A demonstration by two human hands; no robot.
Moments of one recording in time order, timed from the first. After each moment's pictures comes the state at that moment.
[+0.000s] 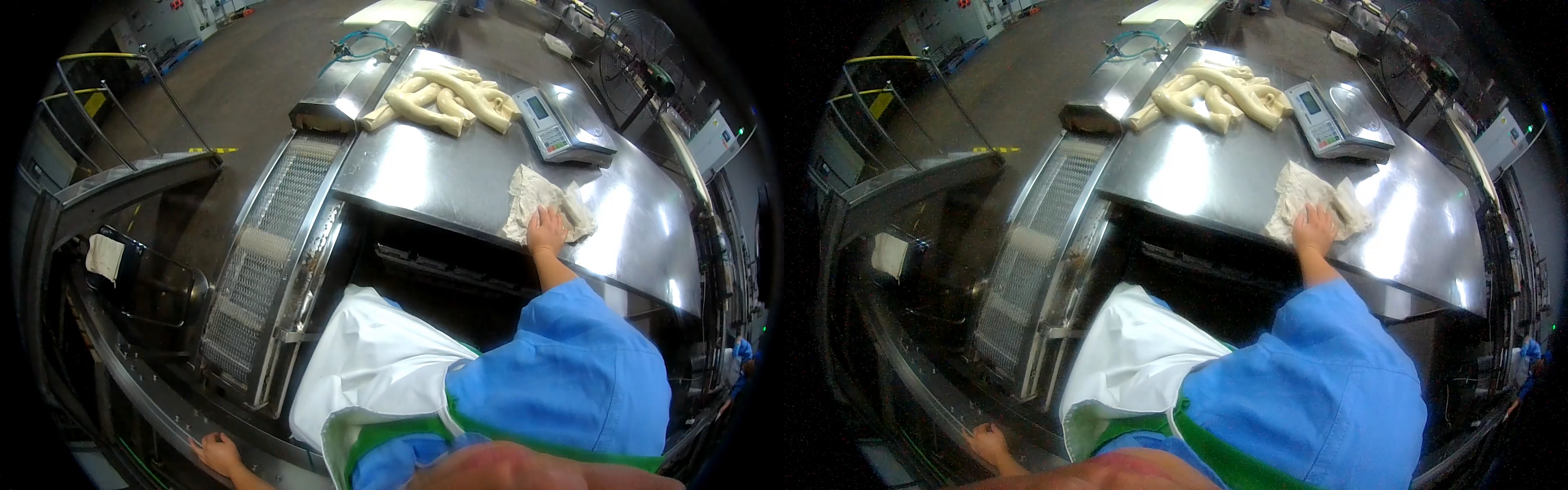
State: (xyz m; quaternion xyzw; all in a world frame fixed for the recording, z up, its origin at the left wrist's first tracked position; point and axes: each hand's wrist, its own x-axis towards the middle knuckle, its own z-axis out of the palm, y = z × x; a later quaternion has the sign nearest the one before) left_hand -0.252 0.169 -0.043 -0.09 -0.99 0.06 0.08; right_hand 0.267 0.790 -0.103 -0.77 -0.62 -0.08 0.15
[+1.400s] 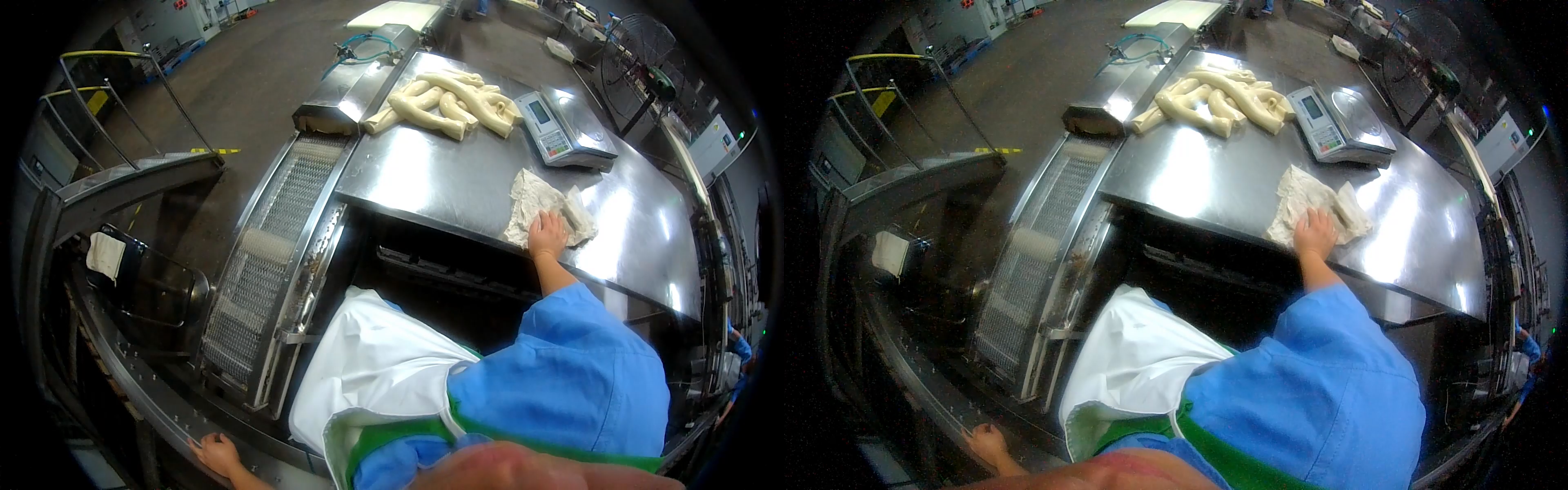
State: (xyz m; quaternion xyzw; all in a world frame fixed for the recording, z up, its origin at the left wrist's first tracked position) left_hand -0.249 0.175 -0.040 -0.07 -0.99 0.07 0.07; right_hand 0.268 0.790 -0.107 -0.76 -0.62 -0.09 0.16
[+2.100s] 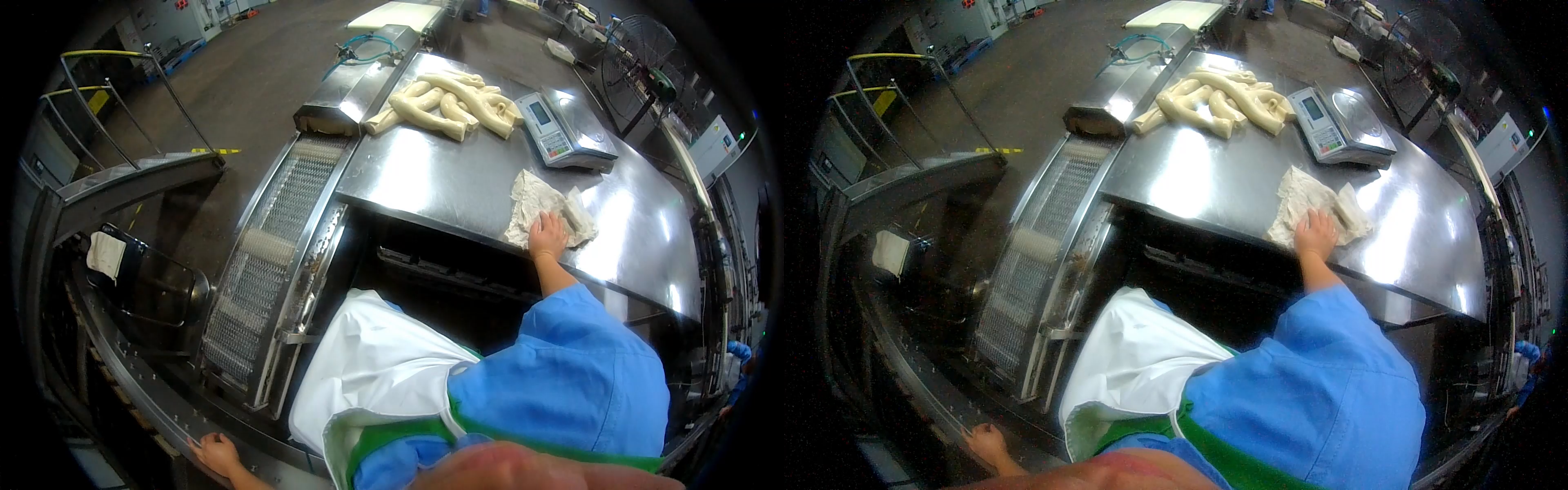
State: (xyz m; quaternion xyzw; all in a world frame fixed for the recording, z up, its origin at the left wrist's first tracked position) left_hand -0.251 0.173 -0.041 -0.07 -0.99 0.06 0.07; right_hand 0.270 0.792 -0.111 -0.76 -0.62 -0.10 0.17
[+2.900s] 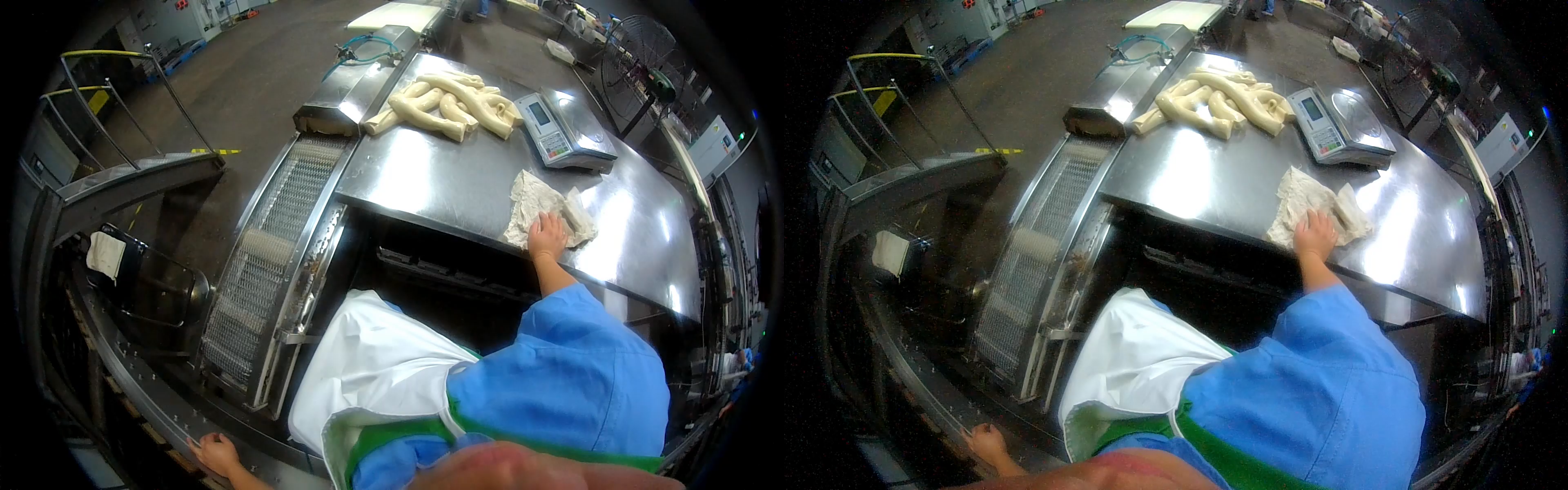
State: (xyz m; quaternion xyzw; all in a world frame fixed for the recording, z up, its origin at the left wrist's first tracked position) left_hand -0.249 0.176 -0.041 -0.05 -0.99 0.07 0.07; right_hand 0.269 0.792 -0.108 -0.76 -0.62 -0.10 0.16
